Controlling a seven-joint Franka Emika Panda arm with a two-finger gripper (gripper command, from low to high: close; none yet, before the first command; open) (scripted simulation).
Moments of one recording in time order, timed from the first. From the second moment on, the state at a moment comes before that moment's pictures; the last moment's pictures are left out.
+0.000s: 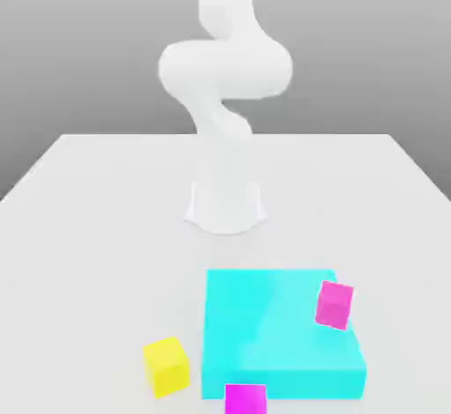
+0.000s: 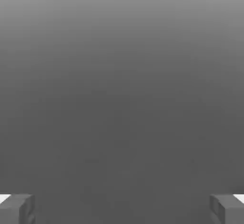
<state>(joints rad) -0.05 -0.71 0.03 -2.33 -0.02 2.34 0.90</state>
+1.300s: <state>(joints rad) -0.30 0.32 0.09 -2.55 -0.10 2.87 1.80</state>
